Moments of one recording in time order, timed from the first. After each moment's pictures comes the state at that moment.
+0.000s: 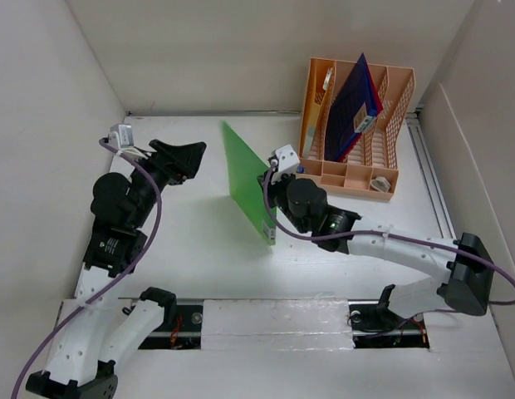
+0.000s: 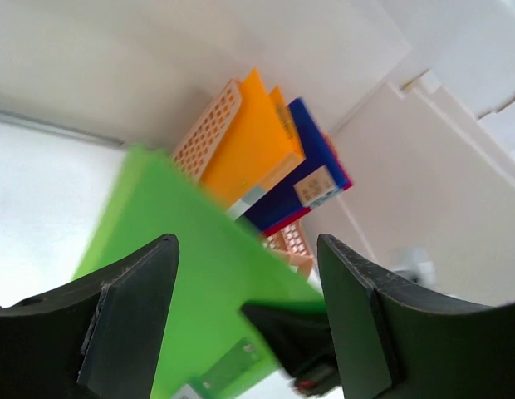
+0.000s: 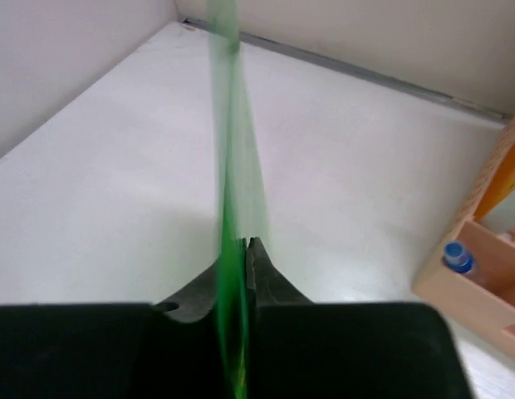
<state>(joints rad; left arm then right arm) -0.30 0.74 1.04 -0.17 0.11 -0.72 1.05 1.37 1.04 0.22 0.51 0.11</state>
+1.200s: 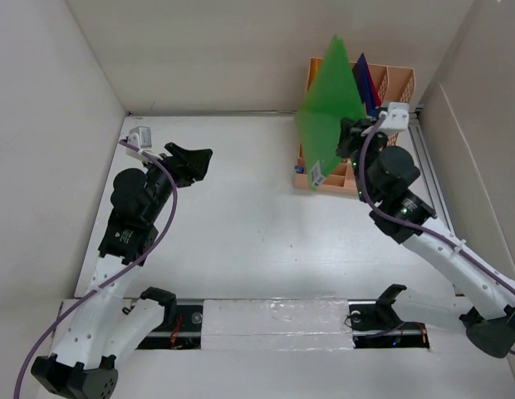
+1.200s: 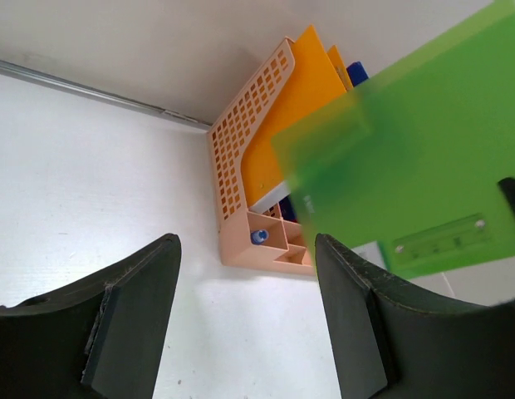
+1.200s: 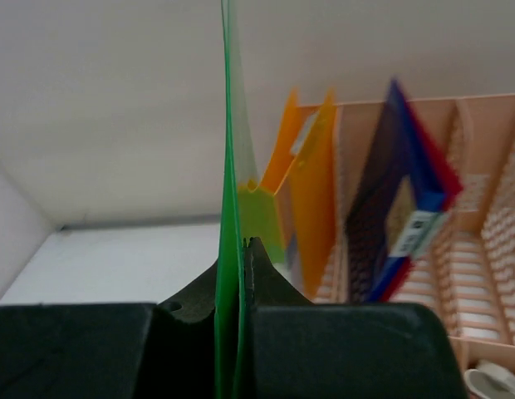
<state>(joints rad) -0.30 0.77 0.90 -0.10 0.08 -0.65 0.74 1.07 1.14 0.13 0.62 0.10</state>
